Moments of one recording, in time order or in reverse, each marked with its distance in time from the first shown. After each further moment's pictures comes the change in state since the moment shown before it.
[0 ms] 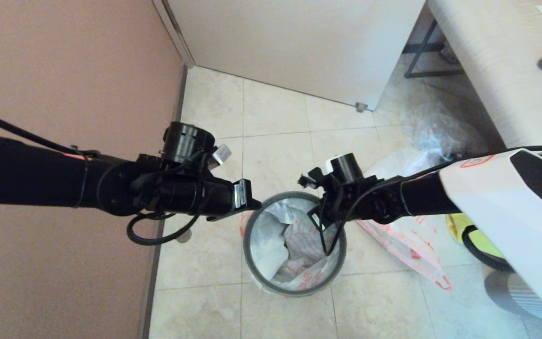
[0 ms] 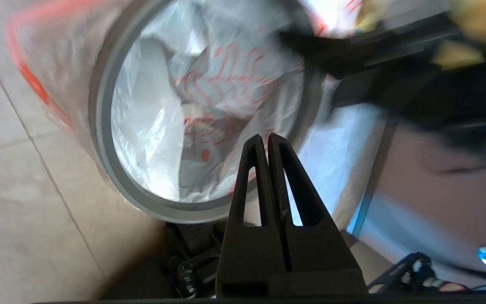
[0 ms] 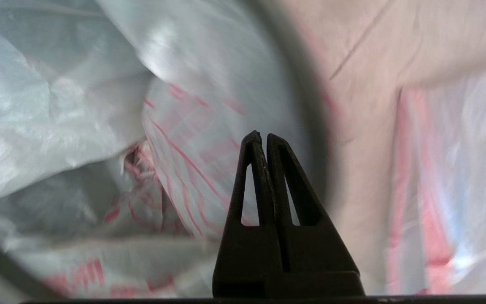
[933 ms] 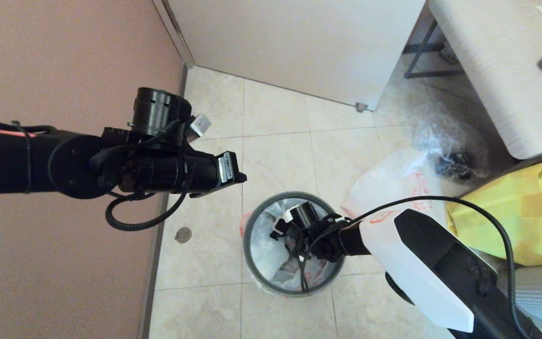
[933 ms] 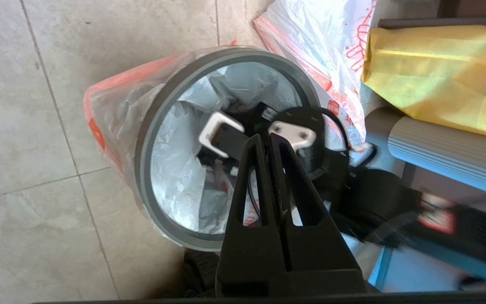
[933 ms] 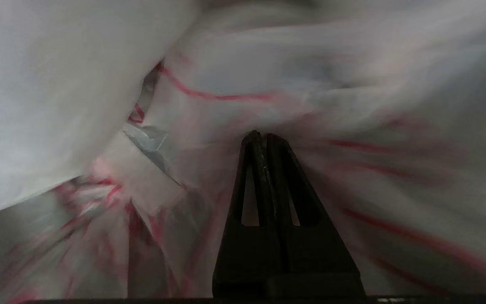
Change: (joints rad) left arm 0.011 -0.079 -0.057 0.018 0.130 0.005; right arm 0.076 0.387 -0.269 -0.006 -0.268 -0.327
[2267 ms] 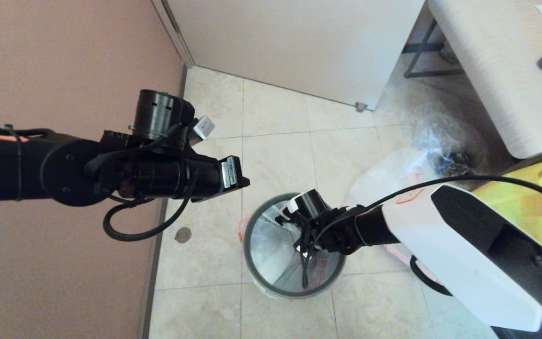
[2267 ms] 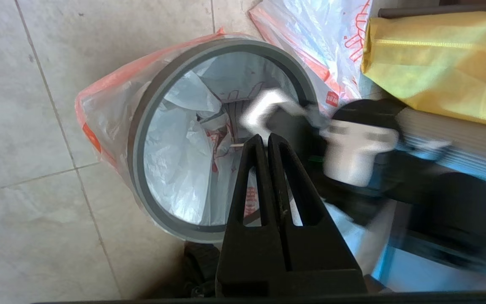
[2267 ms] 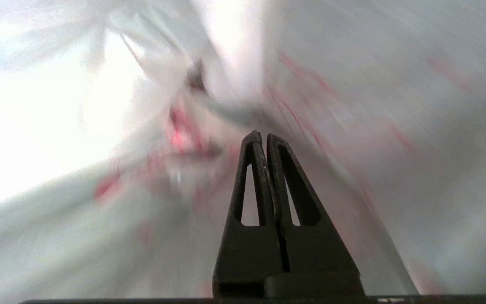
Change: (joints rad) left arm -0.042 -0.032 0.039 -0.002 0.033 -0.001; right arm 0.032 -0.252 0.244 0.035 0.009 0.265
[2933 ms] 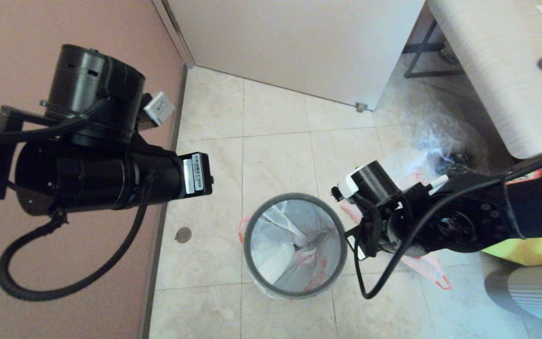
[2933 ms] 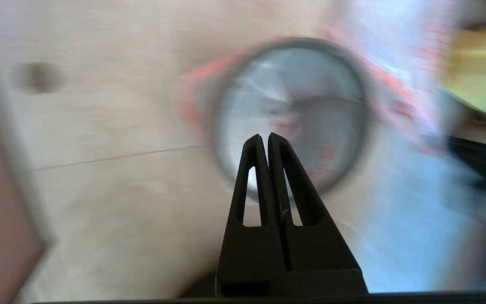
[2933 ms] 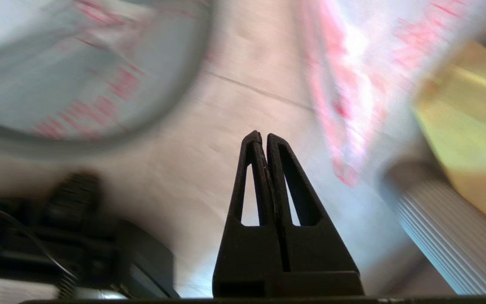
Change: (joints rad) left arm -0.143 -0.245 0.032 0.236 0.413 0.027; right arm 0.019 -0.562 0.456 0.203 -0.170 0.390
